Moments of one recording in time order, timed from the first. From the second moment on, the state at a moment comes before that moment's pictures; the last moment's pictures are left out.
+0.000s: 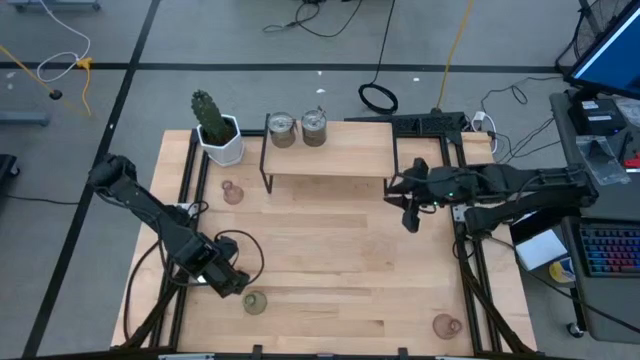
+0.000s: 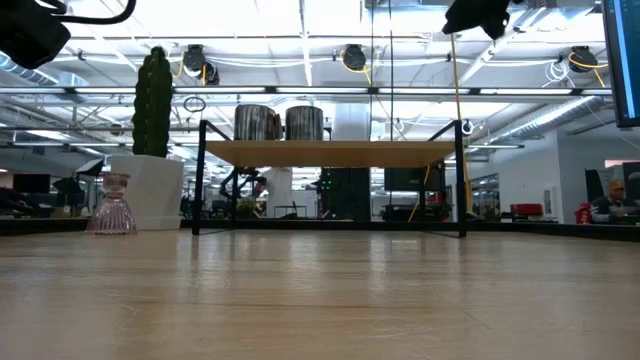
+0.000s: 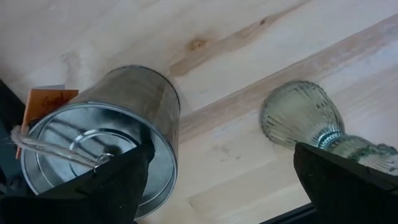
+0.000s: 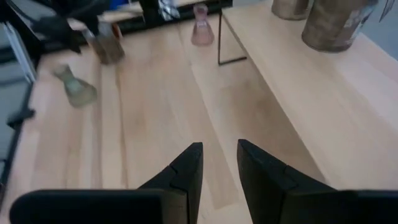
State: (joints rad) left arm -0.69 1.35 0.94 -1.00 0.09 -1.82; right arm 0.09 0.96 1.04 -0.68 0.24 0.30
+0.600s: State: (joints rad) left arm -0.68 1.45 0.94 -1.09 0.23 -1.83; right arm 0.09 0.61 0.54 -0.21 0.26 0.46
